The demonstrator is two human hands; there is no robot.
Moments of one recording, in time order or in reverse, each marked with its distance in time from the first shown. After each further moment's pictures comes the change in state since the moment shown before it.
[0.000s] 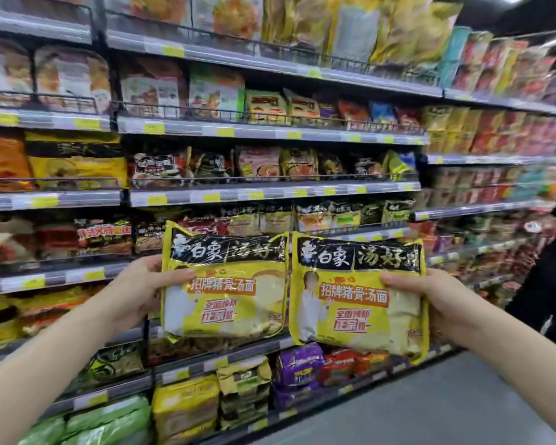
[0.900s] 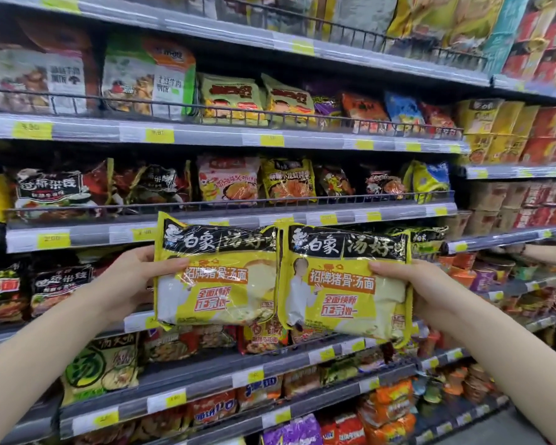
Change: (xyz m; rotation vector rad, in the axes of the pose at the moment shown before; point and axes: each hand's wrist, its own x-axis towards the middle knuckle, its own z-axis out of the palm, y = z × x) left_hand 0.289 0.017 0.077 0.048 0.005 0.103; right_hand 0.327 -0.030 -0.089 0.041 -0.049 -0.056
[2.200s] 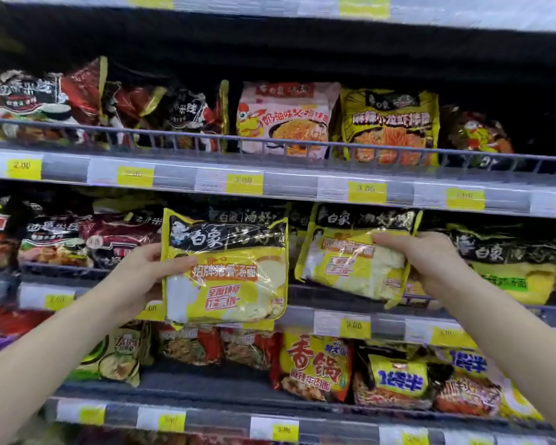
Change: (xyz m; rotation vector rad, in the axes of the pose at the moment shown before) left_hand 0.146 -0.162 -0.006 0.072 0.393 -0.017; right_hand 0.319 0.082 0.077 -0.055 -0.004 -0.122
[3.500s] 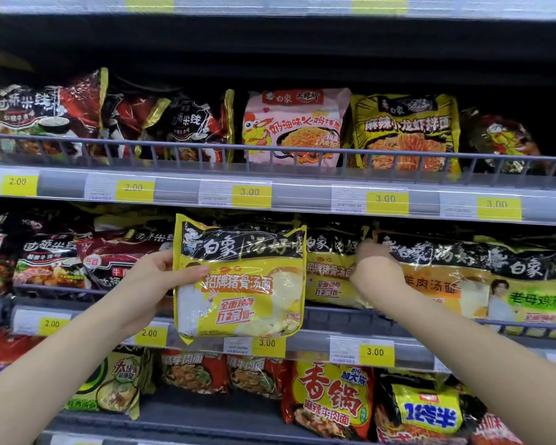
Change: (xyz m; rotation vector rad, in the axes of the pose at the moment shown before) left_hand 0.023 0.002 0.006 -0.041 0.003 0.117; right_hand 0.051 0.016 0.091 -1.257 -0.006 -0.145
